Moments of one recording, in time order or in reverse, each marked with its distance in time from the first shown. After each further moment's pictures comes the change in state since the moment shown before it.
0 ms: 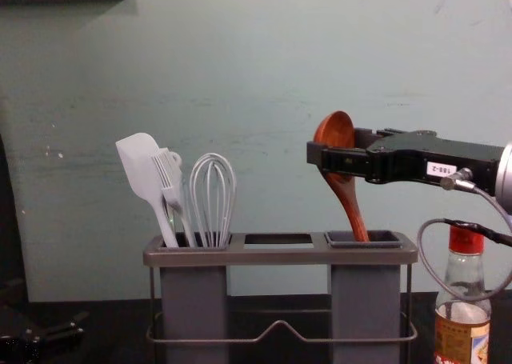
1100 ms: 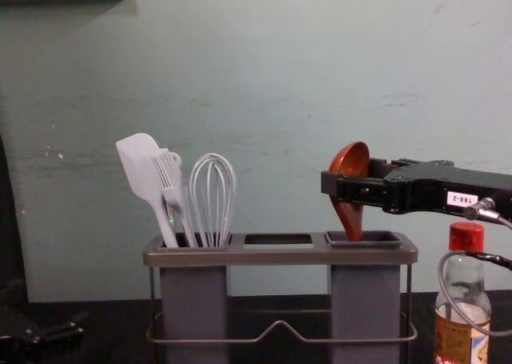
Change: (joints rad) left arm 0.000 0.000 0.000 0.000 0.000 0.000 0.000; right arm -0.052 0.047 -0.007 -0.034 0.051 0.032 -0.015
